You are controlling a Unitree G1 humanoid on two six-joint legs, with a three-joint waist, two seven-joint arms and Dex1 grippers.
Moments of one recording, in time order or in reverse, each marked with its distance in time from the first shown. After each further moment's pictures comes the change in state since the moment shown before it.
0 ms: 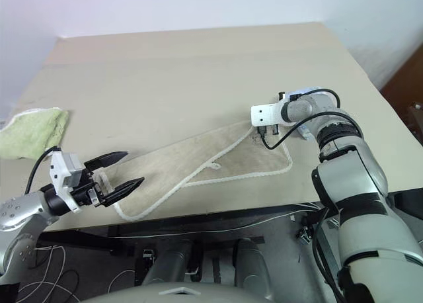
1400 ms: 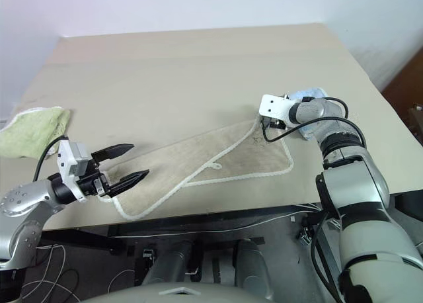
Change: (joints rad) left arm -0.112 0.006 -0.034 0.026 -0.005 0.077 -0.009; right arm 0.102 -0.011 -0.154 -0.038 0.195 0.127 0.048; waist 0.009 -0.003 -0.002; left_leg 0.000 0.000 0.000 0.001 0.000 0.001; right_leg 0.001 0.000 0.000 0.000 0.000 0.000
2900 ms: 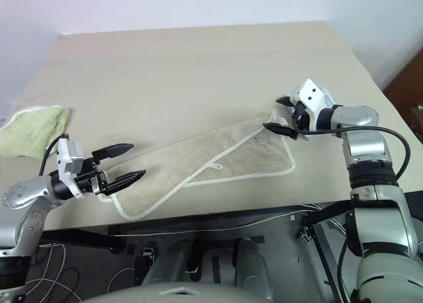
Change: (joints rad) left arm -0.073 -0.005 -0.011 0.177 0.006 -0.094 -0.150; right arm 0.339 -0.142 -0.294 -0.637 0.576 0.481 0.411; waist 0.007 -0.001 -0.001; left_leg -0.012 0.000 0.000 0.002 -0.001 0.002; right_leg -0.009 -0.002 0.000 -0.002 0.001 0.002
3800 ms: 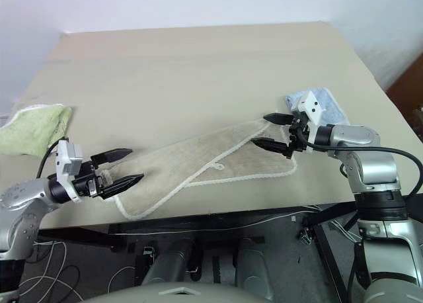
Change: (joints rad) left arm 0.030 0.030 0.013 -0.025 -0.038 0.090 0.003; right arm 0.293 -0.013 -0.092 -0.548 0.323 0.443 0.006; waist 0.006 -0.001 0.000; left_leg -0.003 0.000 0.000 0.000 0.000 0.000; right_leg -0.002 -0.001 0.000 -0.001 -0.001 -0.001
